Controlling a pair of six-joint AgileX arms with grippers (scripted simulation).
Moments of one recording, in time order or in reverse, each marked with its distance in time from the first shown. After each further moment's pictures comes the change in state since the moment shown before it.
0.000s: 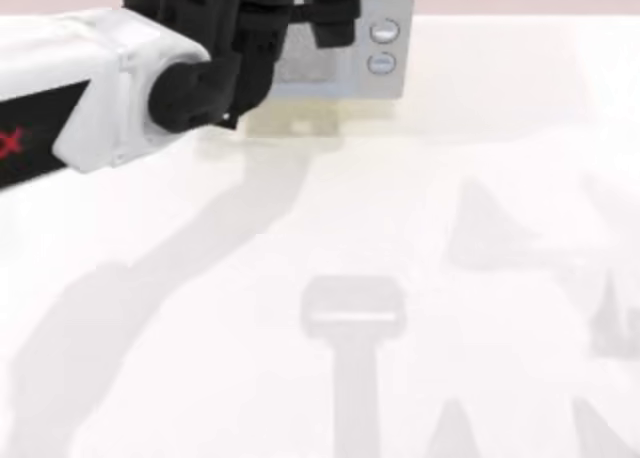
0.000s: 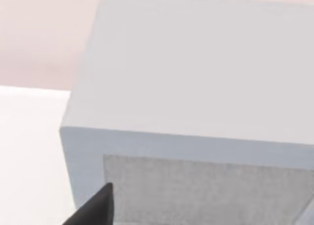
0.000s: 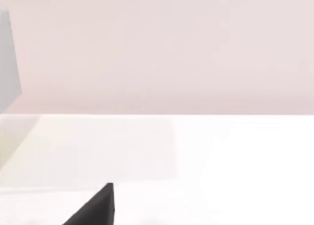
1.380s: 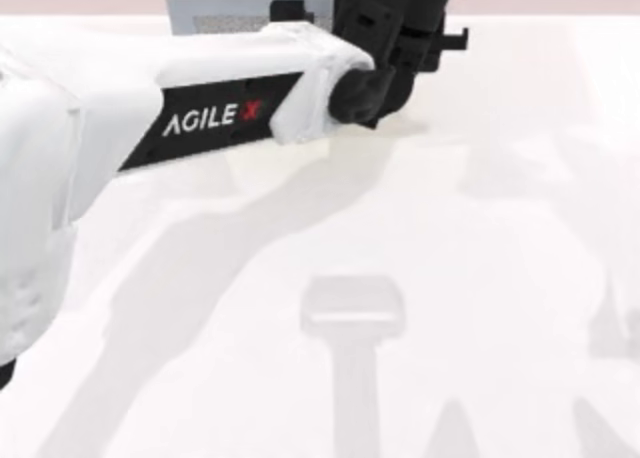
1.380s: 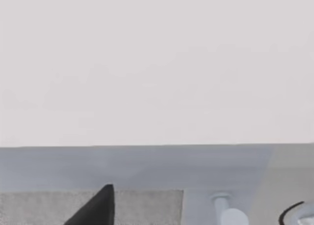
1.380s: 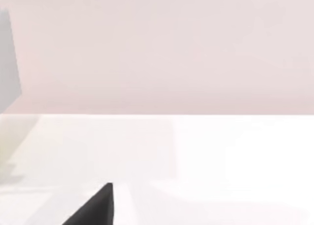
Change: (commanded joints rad) left arm -0.017 0.531 0.434 0.035 -0.015 0.016; right arm 0.000 0.000 0.000 0.000 0.000 0.000
